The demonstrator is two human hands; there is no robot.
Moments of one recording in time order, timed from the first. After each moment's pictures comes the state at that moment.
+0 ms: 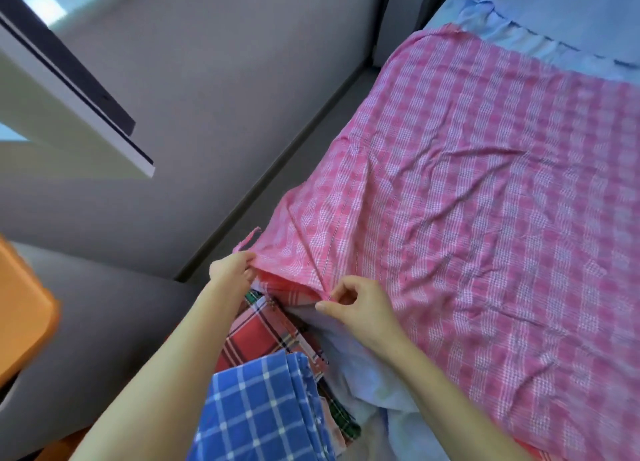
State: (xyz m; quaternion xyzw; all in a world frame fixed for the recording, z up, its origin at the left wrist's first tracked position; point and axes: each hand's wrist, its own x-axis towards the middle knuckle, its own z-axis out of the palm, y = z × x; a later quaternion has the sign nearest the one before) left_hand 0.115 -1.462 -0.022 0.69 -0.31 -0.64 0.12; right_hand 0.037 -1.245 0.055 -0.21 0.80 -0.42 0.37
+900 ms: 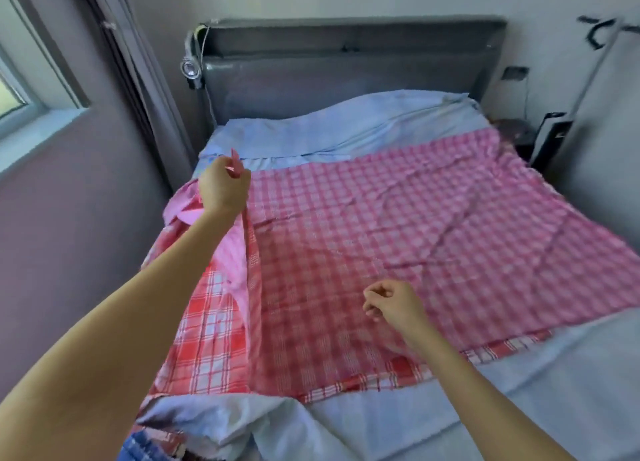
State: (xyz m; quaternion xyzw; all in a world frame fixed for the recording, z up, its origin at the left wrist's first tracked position) left_hand -0.065 -1.122 0.326 0.16 -0.87 -0.37 0.27; right_hand 0.045 -0.851 0.211 0.09 0.81 -0.57 0.11
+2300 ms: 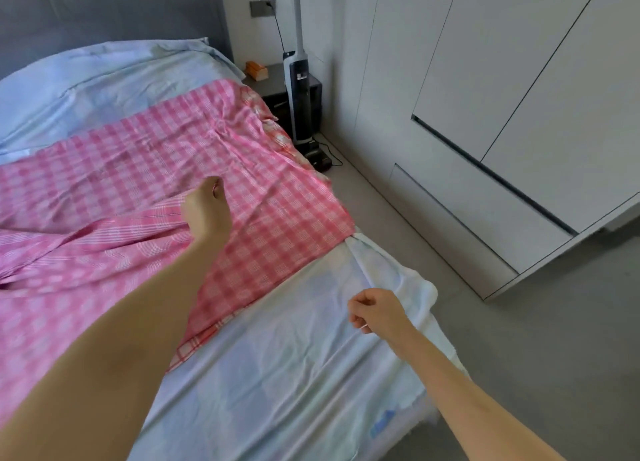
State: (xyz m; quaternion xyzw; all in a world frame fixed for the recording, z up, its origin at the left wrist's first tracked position) left_hand -0.115 -0.210 0.185 0.01 -0.90 -0.41 0.14; right_hand 0.119 -0.011 0.141 0.31 0.75 -0.58 0.08
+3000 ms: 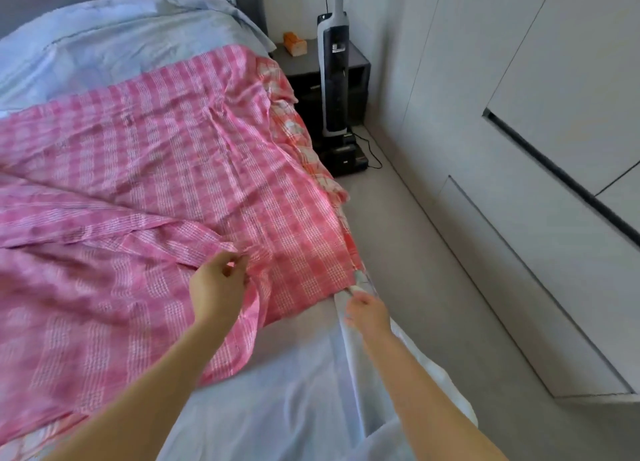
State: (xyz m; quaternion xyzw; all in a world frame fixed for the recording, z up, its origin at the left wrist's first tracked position) left_hand -0.169 -0.029 -0.003 0.14 -0.89 -0.42 0.05; right_hand -0.130 0.176 -0.115 0.36 0.68 -0.63 0.09
